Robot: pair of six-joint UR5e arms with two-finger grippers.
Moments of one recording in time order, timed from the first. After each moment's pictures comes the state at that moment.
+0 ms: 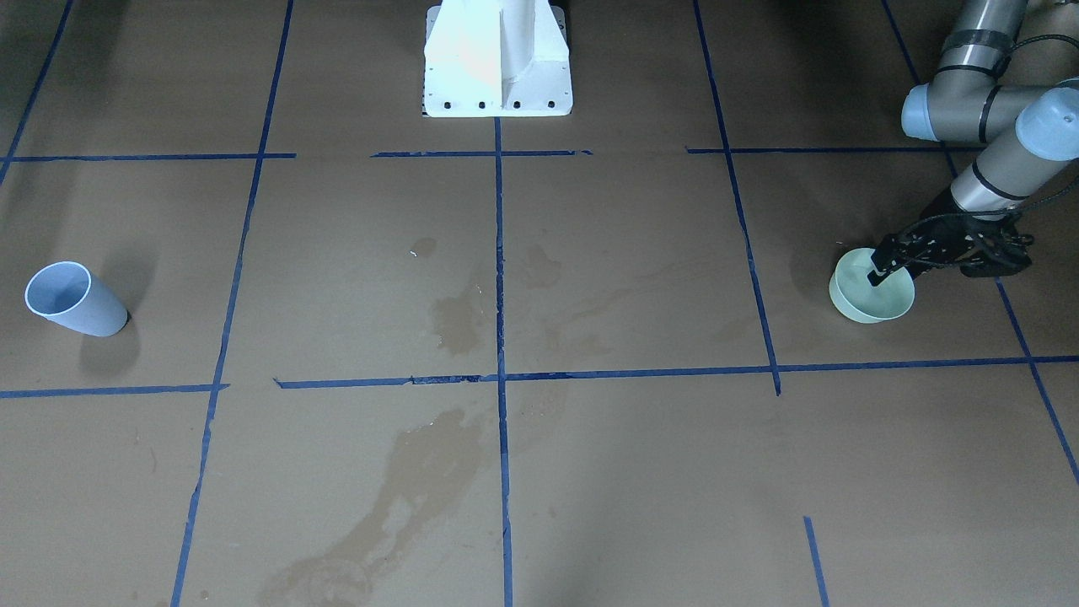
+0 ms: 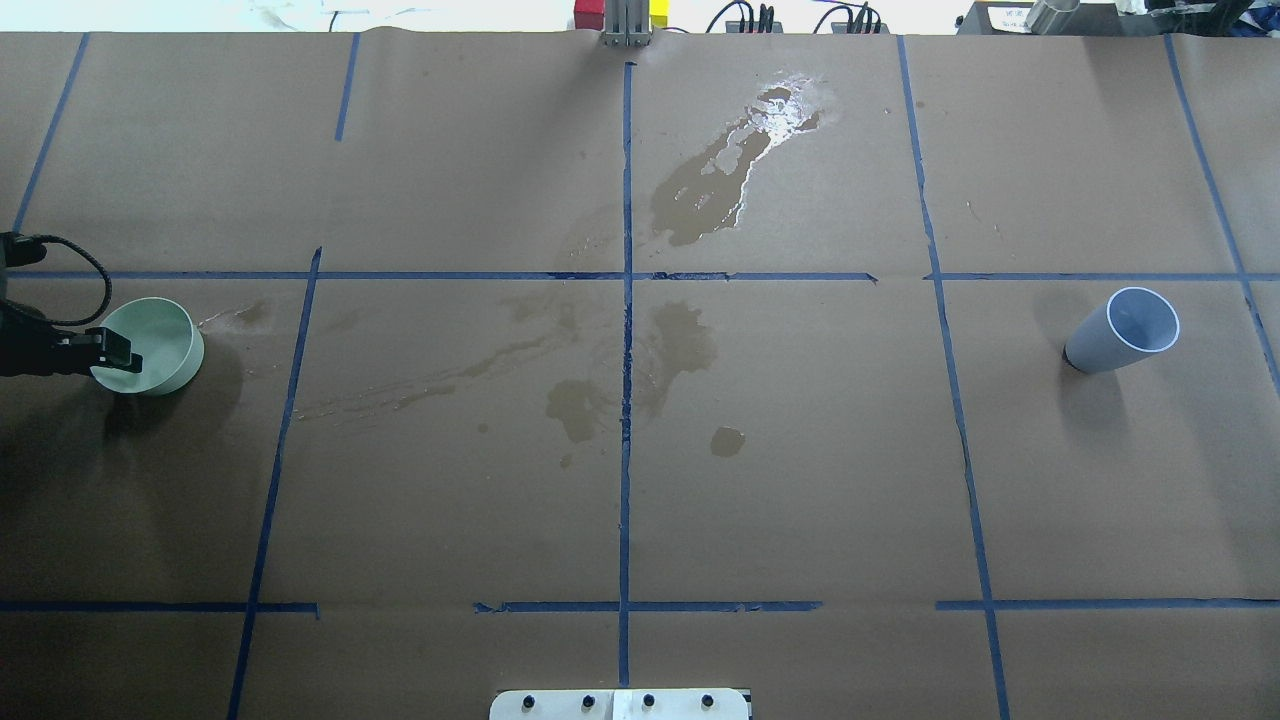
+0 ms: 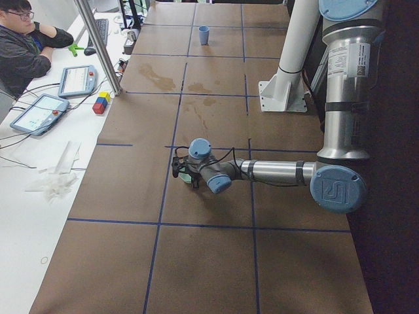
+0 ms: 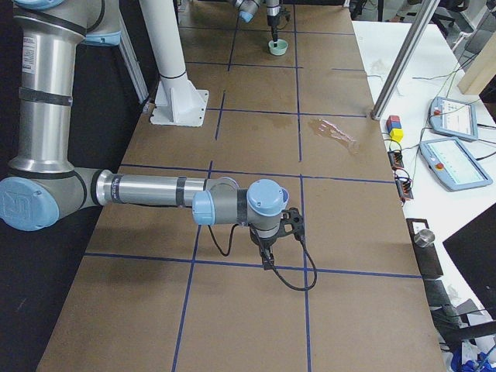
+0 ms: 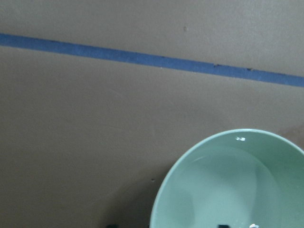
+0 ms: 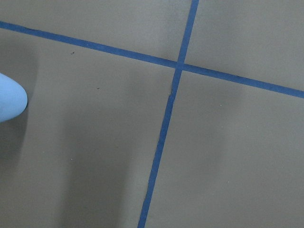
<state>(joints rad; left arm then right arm) -0.96 -1.53 -1.49 -2.46 -2.16 -1.03 1.54 -1.72 1.71 -1.48 2.35 -0.14</state>
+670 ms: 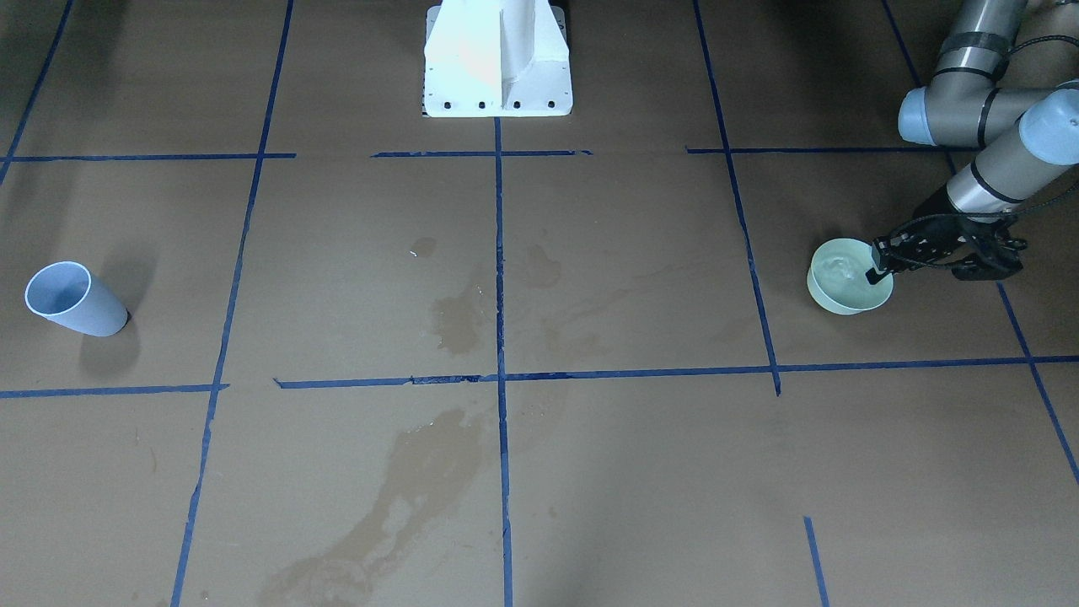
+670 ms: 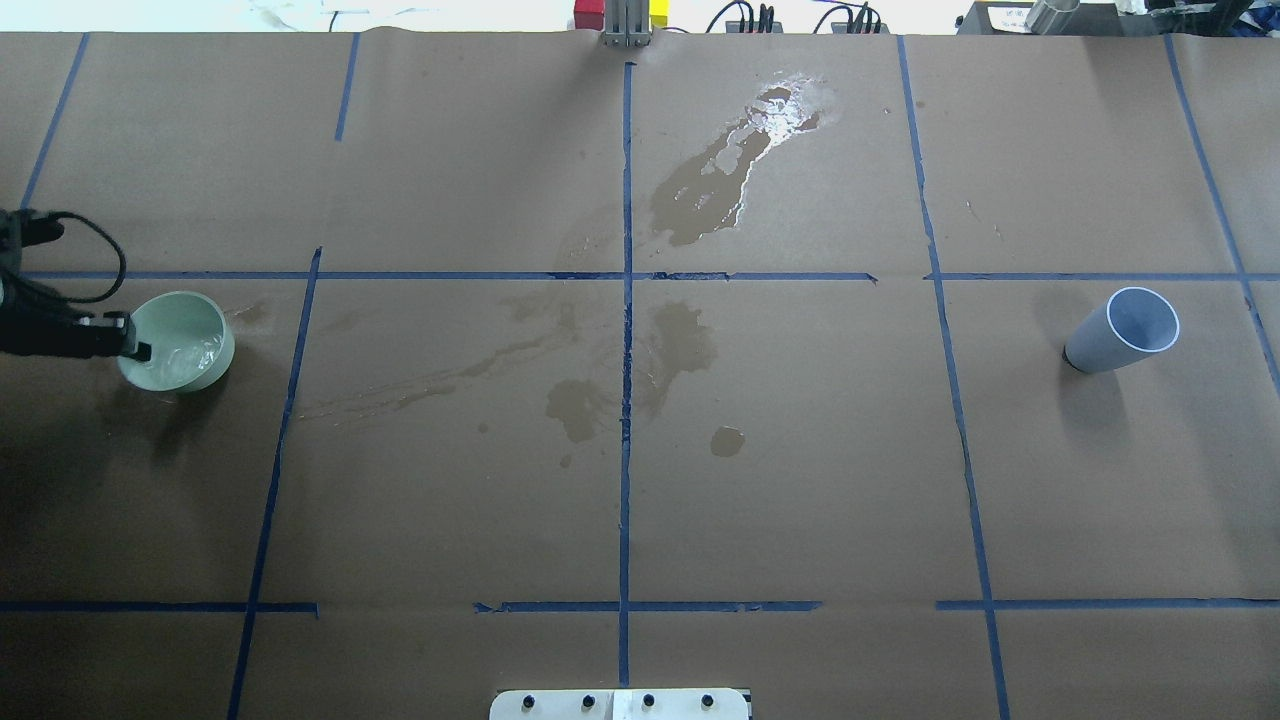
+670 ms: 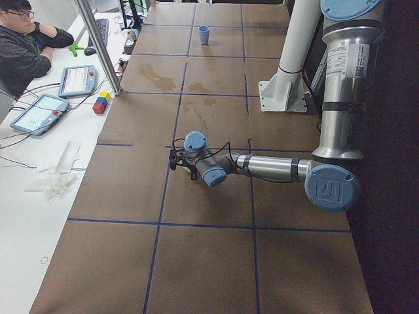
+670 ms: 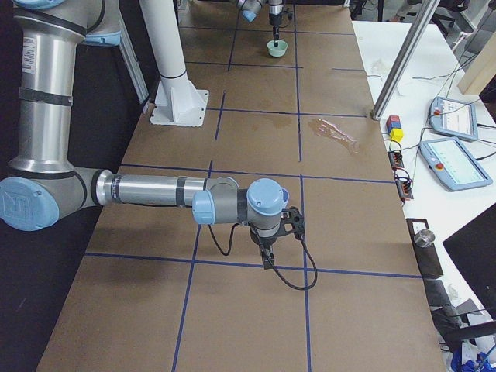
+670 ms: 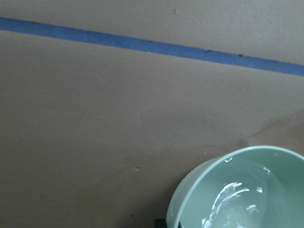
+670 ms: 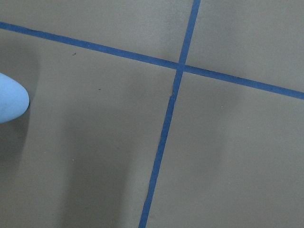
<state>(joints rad) -0.99 -1.60 -1.53 -2.42 -2.26 -1.03 1.54 -1.72 1.72 -1.48 2.35 -0.14</state>
